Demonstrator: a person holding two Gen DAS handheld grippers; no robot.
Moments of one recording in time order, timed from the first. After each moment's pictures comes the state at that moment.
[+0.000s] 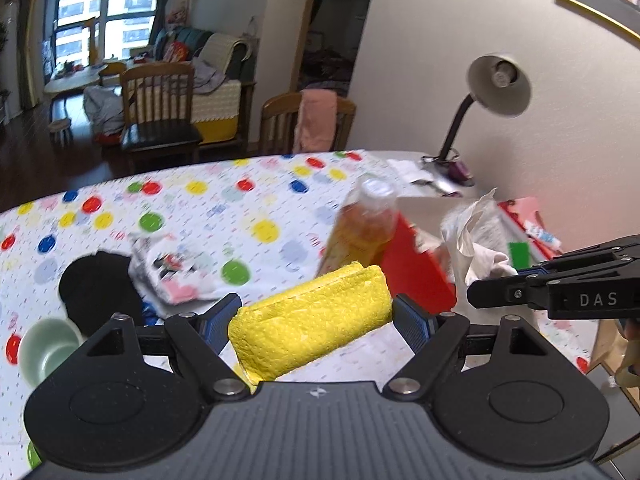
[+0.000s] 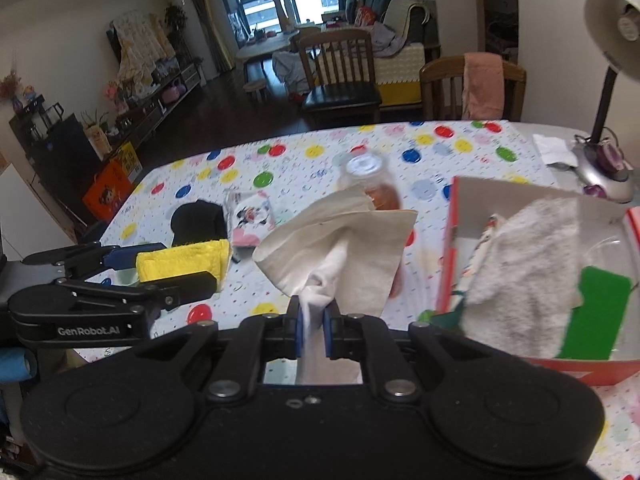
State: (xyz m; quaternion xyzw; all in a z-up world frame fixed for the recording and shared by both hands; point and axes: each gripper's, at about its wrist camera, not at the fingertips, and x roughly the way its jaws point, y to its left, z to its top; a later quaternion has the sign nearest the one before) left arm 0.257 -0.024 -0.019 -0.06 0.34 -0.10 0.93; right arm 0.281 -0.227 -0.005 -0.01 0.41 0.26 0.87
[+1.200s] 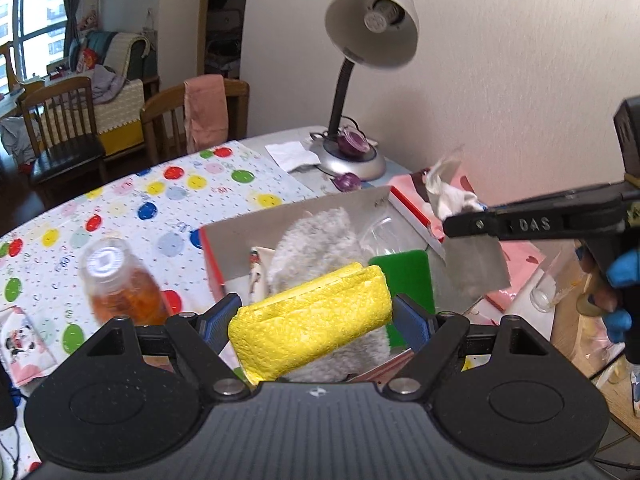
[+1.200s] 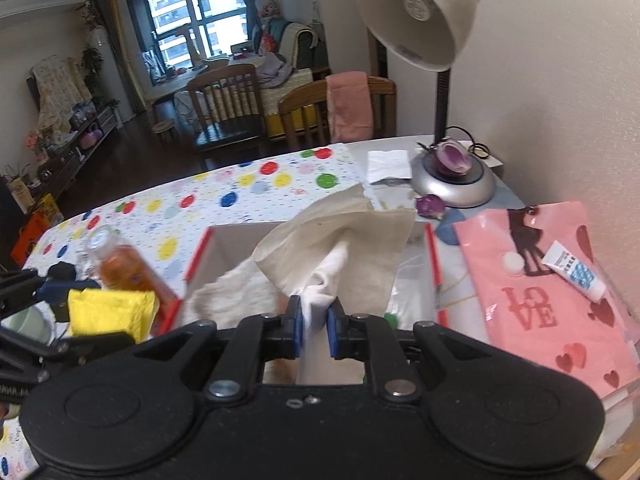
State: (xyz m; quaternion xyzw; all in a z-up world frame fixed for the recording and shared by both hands) left arm 0.343 -0.224 -0.008 0.00 0.37 -0.20 0.91; right arm 0.362 -0.434 -0.002 0.01 0.39 0.14 0.91
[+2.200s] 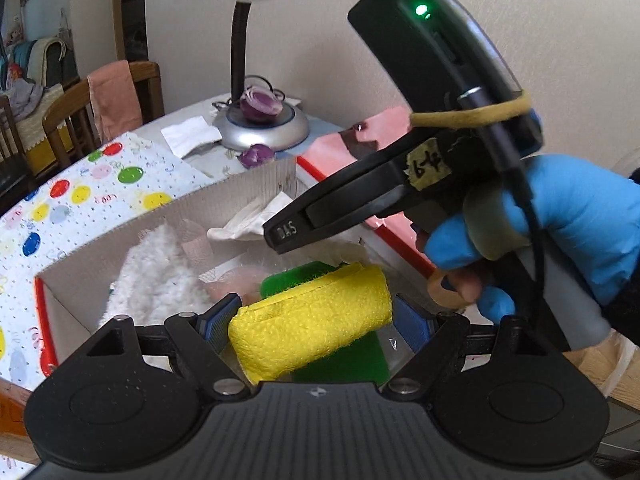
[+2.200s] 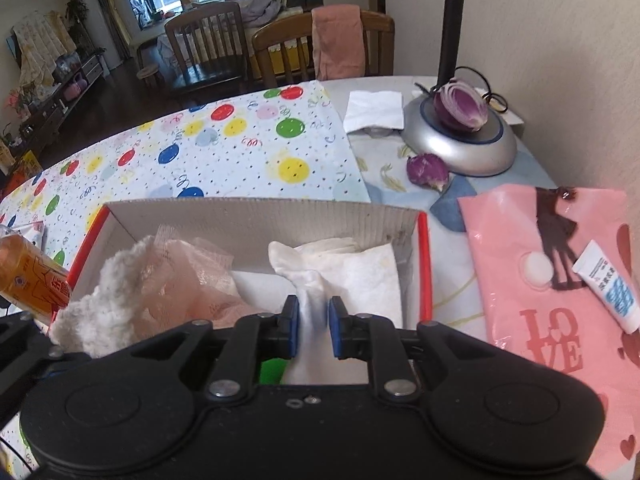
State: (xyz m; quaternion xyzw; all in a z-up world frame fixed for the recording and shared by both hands) left arm 0.410 -0.351 -0.069 0.06 0.41 -0.28 0.87; right arm 0.476 -0.449 -0.085 -0.02 0.47 0.15 0.87
